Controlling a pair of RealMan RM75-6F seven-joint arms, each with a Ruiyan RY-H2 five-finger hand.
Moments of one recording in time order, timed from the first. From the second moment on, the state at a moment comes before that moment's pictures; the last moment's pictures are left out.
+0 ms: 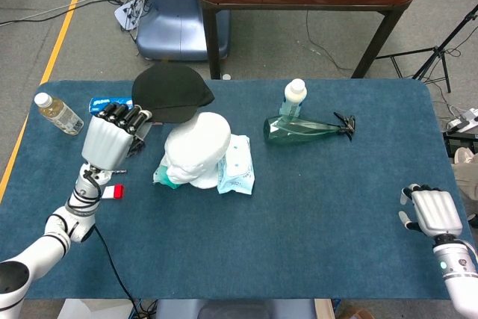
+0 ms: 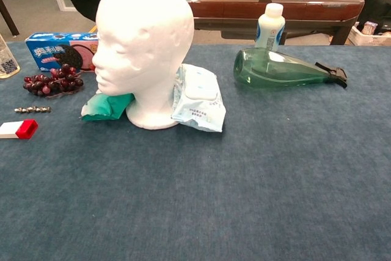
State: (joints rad) left arm -0.83 -1.70 -0.26 -0.63 1.63 1.77 -0.01; right arm 0.24 -1.06 0.04 -1.67 -1.18 1.18 -0.36
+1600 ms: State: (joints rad) left arm -0.37 -1.62 0.06 -0.71 1.71 1.81 0.23; right arm 0.25 -1.09 0.04 -1.67 -1.16 1.18 -0.40
